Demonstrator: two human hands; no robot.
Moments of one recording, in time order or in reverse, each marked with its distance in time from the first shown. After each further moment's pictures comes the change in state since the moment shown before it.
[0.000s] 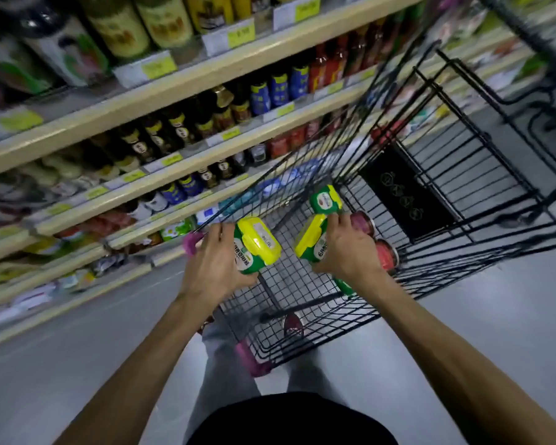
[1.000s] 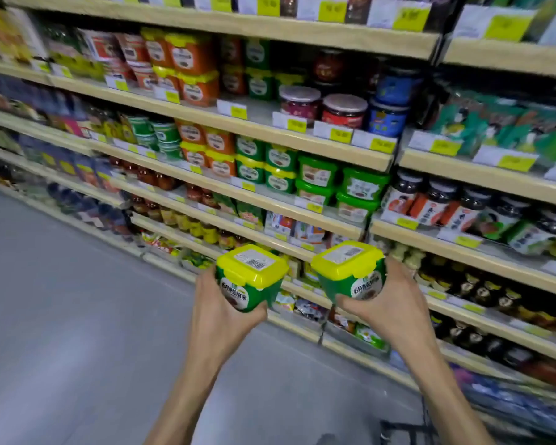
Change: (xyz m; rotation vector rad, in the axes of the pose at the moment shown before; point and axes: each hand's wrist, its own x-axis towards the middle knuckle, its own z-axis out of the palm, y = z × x) left_hand -0.437 -0.372 -0.115 -0.735 1.121 -0.737; right_hand -0.219 -0.520 -0.025 0.375 0.329 -0.733
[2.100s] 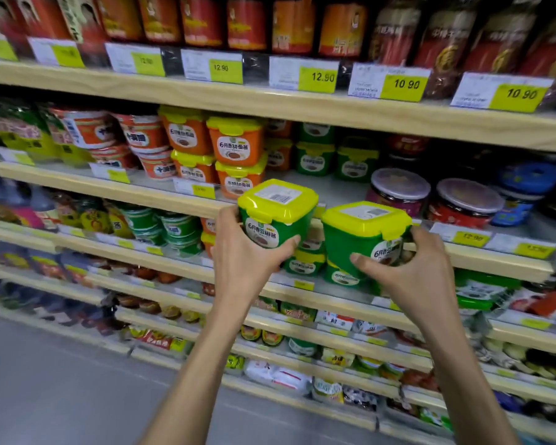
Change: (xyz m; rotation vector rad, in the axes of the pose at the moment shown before) left_hand 0.447 0.000 -0.069 -0.136 0.030 0.284; right_hand 0.259 -0.271 0.116 0.170 0.339 0.055
